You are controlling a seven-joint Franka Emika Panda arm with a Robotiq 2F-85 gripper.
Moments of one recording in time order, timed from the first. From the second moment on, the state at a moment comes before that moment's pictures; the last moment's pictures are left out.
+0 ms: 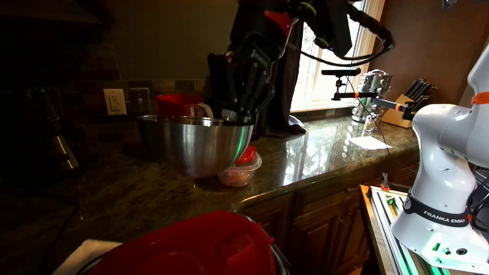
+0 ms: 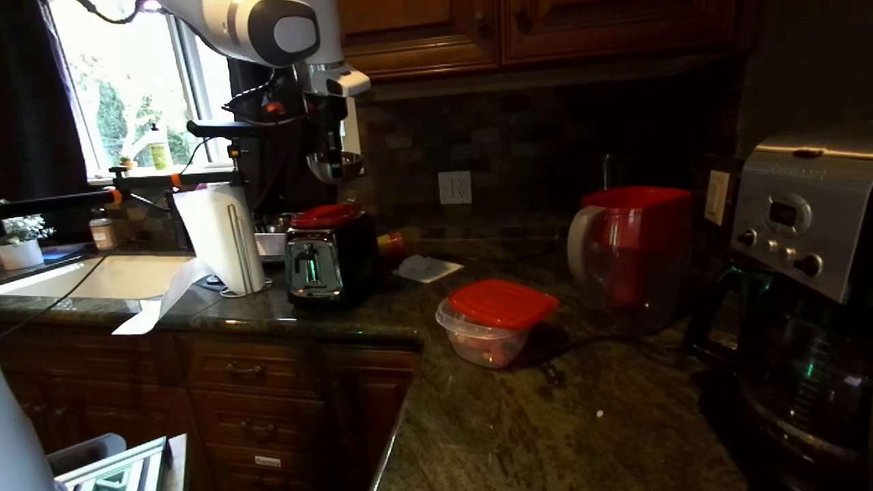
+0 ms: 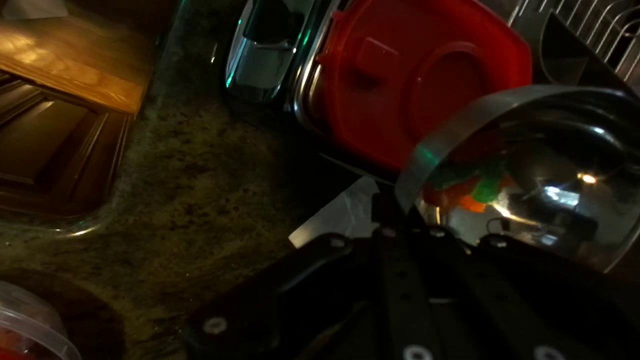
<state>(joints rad) 0.31 -0.24 0.28 -2.12 0.34 2.22 0.70</state>
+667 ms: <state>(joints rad) 0.32 -0.24 0.40 -2.12 0.20 2.26 0.68</state>
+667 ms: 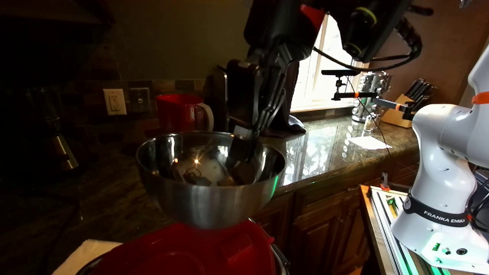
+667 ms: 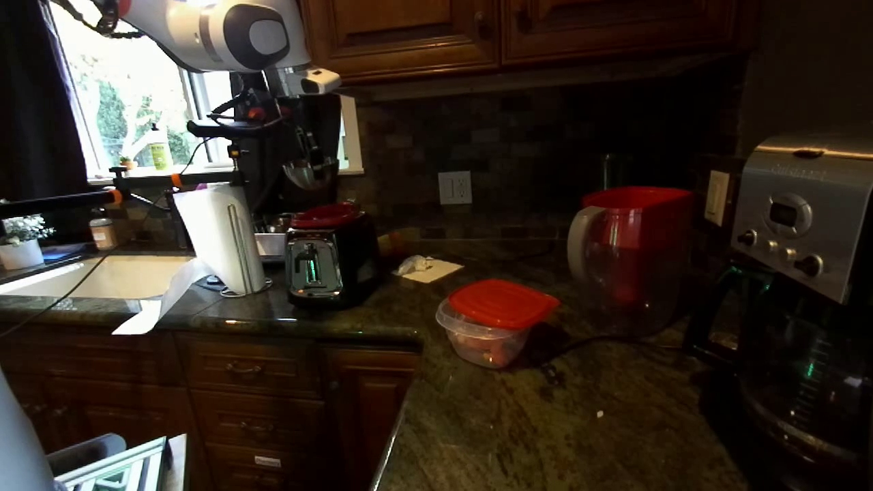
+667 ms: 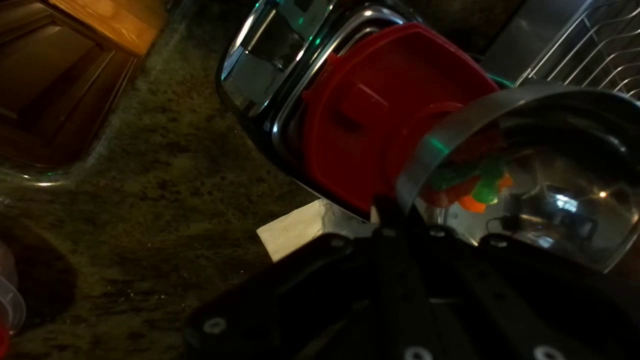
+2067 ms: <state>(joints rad) 0.34 -0.01 0.44 -2.02 0.11 2.33 0.81</state>
